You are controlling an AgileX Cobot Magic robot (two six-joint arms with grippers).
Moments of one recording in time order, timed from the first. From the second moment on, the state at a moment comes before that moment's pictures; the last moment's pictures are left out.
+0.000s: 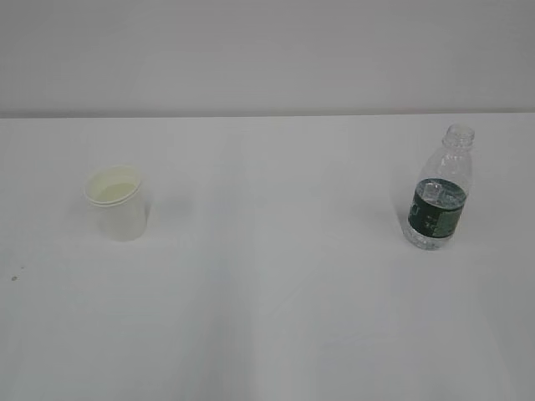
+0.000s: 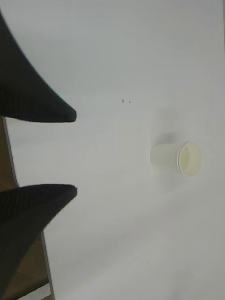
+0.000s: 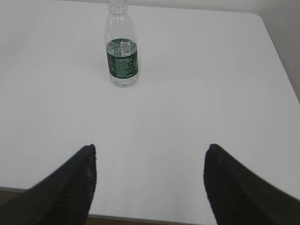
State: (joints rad) left arm -0.02 0.01 -0.53 -0.18 1.10 0.06; right arm 0.16 -0.03 -0.53 -0.11 1.14 0.02
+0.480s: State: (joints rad) left arm -0.02 0.01 -0.53 -0.18 1.10 0.06; right arm 0.16 -0.03 -0.53 -0.11 1.14 0.02
